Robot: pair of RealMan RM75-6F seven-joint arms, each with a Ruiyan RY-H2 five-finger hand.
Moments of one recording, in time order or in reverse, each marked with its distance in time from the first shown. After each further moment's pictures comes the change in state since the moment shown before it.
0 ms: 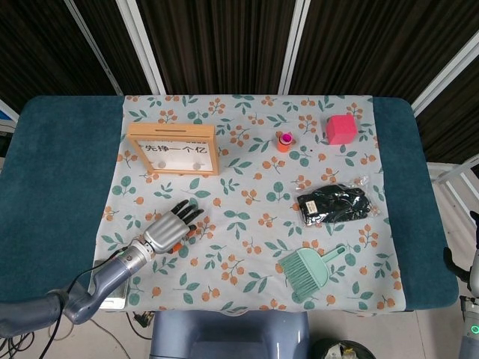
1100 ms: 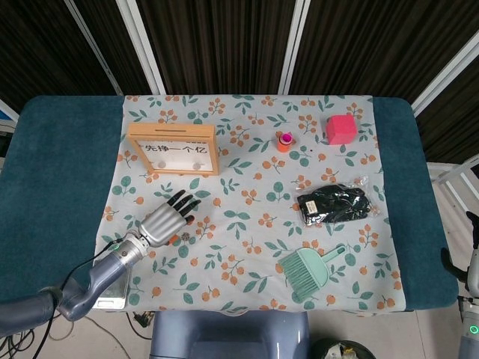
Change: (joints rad) left arm 0.012 0.060 -0.055 -0.059 0.010 0.001 0.081; right arm 0.001 0.001 -0.007 -0.001 -0.008 -0.010 0.007
